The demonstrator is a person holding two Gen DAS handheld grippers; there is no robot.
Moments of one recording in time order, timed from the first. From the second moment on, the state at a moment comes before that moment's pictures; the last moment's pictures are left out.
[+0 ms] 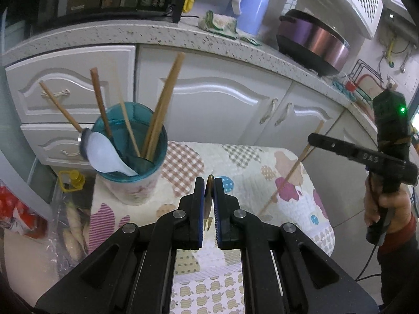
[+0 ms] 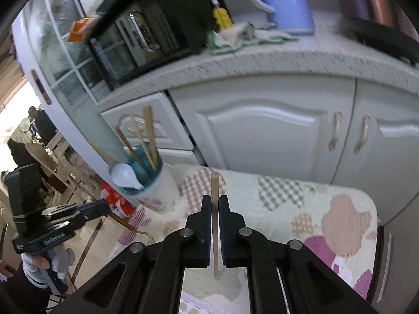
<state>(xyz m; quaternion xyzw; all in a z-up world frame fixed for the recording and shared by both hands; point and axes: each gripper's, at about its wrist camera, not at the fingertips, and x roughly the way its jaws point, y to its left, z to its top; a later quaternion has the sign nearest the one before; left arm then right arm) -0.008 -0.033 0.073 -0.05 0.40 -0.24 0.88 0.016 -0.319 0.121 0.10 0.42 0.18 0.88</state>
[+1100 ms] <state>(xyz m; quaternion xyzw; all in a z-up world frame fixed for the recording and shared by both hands) 0.018 0.038 0.148 -0.07 0.33 -0.18 0.93 0.055 -0.206 0.231 0.05 0.32 0.27 0.91</state>
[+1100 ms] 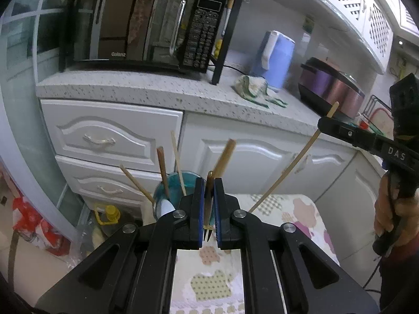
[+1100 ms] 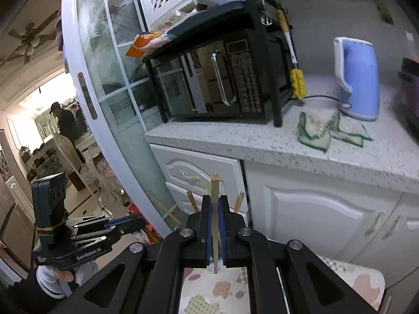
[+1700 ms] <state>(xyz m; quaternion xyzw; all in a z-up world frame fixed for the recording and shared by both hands) 0.099 0.025 0.112 -0.05 0.34 -0.11 0.93 0.120 -0.155 0.186 0.02 0.33 0.26 0.91</state>
